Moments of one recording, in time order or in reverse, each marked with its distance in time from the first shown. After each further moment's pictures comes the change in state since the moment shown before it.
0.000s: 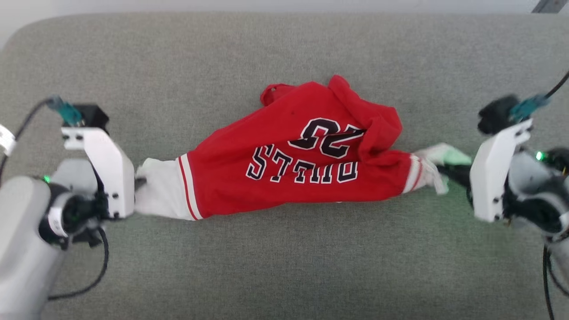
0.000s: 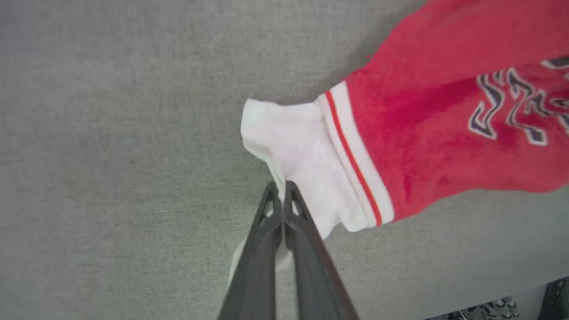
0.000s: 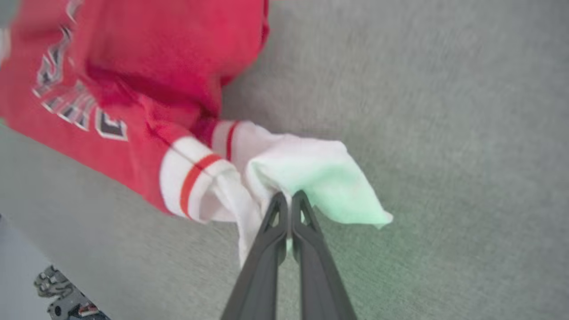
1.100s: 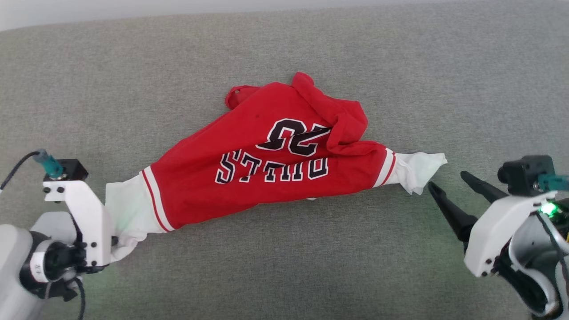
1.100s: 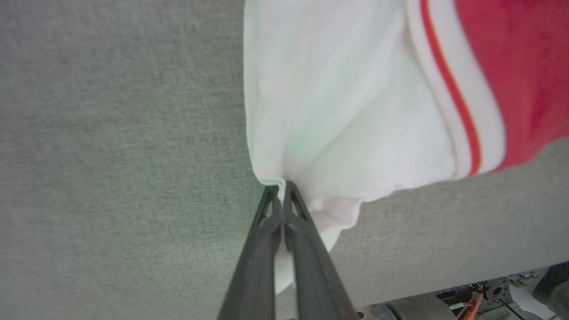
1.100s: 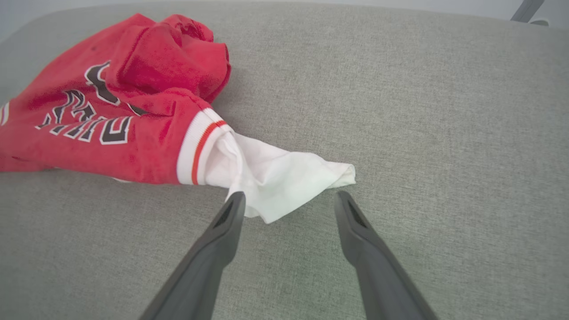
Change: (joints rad) left arm 0.181 0.109 0.025 -0.043 -0.017 0.059 0.066; right arm 0.400 0.256 -0.313 -0.347 -0.381 0.000 -0.288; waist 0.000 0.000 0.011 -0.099
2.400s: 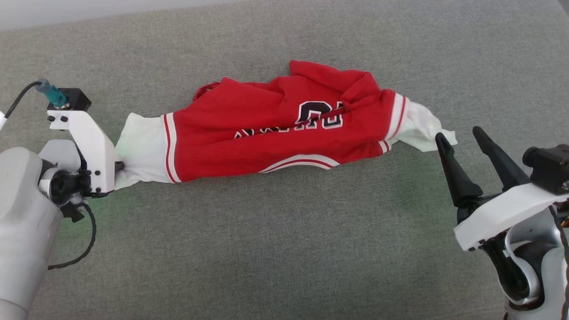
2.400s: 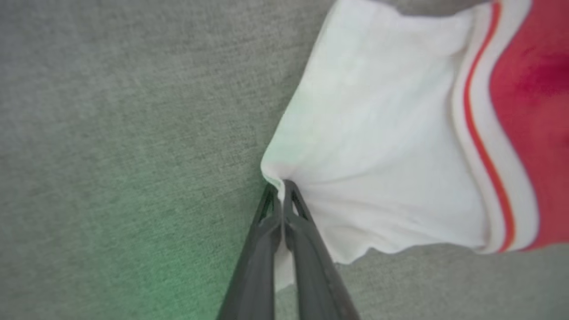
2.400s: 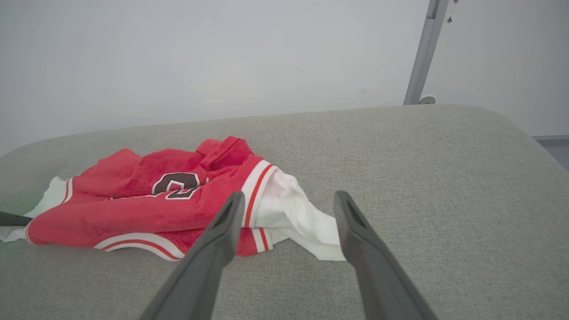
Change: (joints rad) left arm -0.436 -0.223 -0.077 0.650 0.120 -0.304 -0.208; right arm -0.046 0.147 -0.069 -0.006 -0.083 0.000 -0.243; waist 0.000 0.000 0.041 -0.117
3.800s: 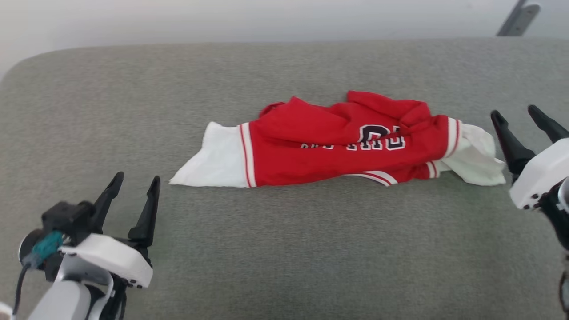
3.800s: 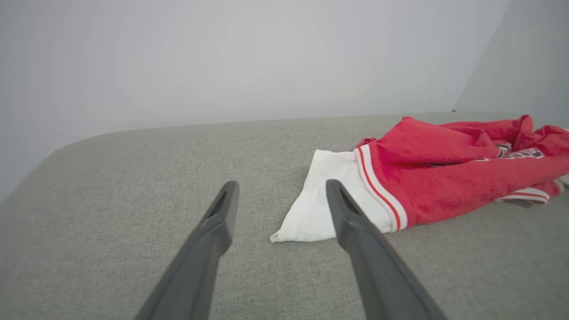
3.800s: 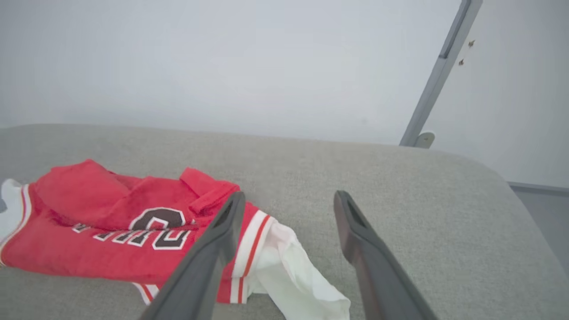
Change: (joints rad) left arm 0.685 -0.042 0.236 -0.729 0.254 0.126 -0.897; right arm -0.199 -0.239 -0.019 0.296 0.085 0.000 0.057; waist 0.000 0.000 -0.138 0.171
